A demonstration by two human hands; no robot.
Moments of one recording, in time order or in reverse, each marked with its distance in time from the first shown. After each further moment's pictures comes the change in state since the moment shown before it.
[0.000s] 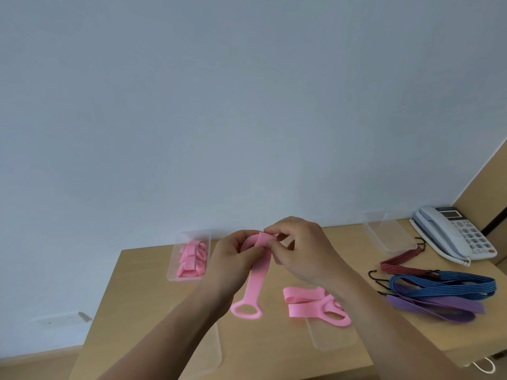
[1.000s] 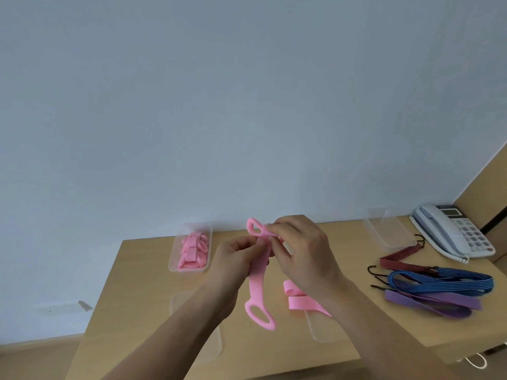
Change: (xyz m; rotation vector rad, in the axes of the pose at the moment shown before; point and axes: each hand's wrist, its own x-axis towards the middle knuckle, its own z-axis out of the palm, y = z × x) left_hand -0.008 -0.013 0.000 -0.102 -0.009 -0.086; right_hand -0.014 0.011 0.027 -0.232 0.379 -0.392
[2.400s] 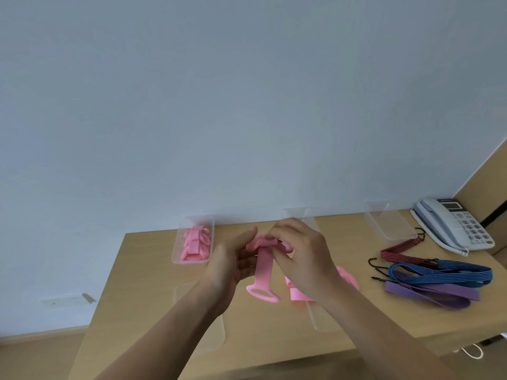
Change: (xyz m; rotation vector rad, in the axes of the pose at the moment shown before) left_hand -0.003 -0.010 -0.017 -0.195 -0.012 -0.156; right_hand -0.014 -0.012 0.003 0.161 -0.107 0.146
